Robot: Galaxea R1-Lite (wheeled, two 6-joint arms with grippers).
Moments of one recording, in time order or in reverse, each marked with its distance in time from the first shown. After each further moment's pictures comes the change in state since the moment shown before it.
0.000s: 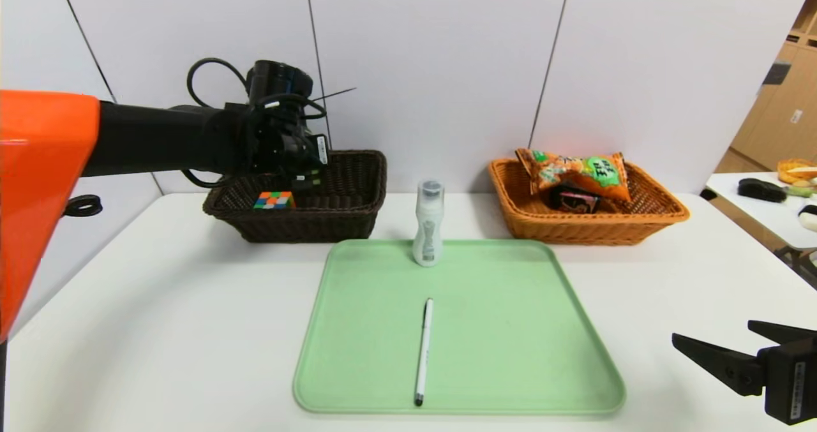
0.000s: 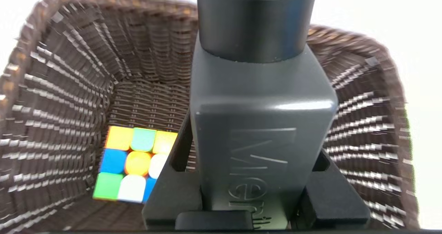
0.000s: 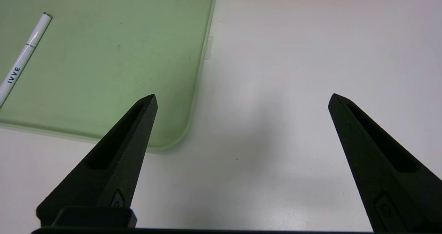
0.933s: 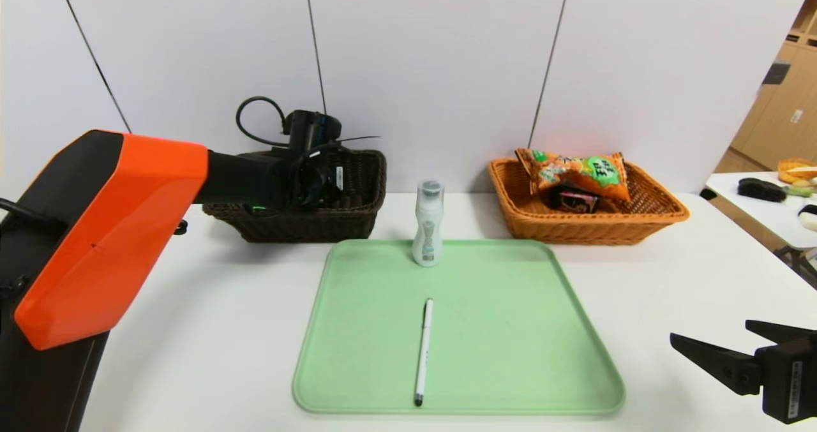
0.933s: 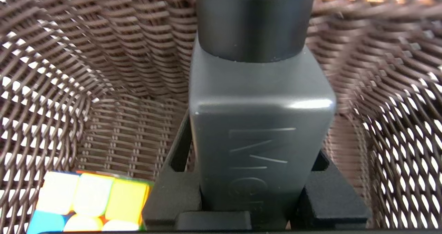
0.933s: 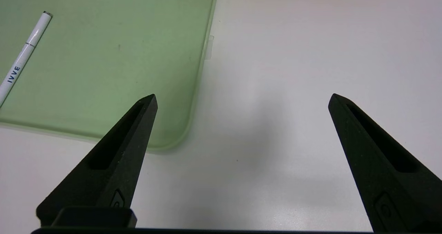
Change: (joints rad) left arm -0.006 0.196 -0.043 -0.181 0.124 0.117; right arm 0.001 0.008 -0.001 -0.003 0.003 -0.001
